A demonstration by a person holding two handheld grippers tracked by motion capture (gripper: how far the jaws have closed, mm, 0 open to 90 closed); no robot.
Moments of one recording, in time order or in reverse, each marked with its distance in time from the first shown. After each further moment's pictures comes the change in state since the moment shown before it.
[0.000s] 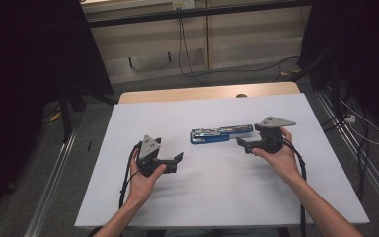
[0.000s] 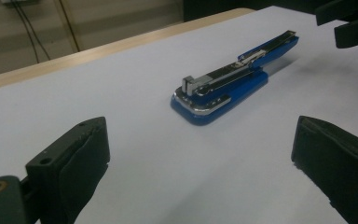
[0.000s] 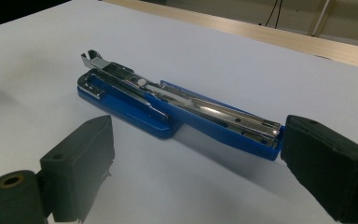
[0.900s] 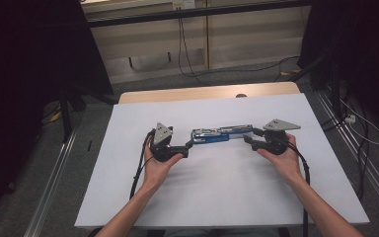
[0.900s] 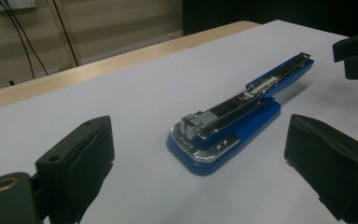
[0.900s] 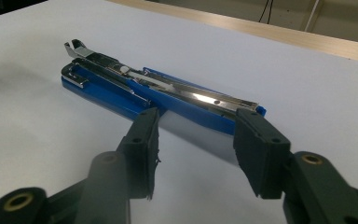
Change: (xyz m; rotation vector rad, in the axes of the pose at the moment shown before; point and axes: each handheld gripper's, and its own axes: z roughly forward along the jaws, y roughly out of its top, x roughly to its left) left arm 0.002 0.017 0.051 -0.009 -0.004 -0.017; right arm -0.011 -0.013 -0.004 -0.008 -0.023 -0.001
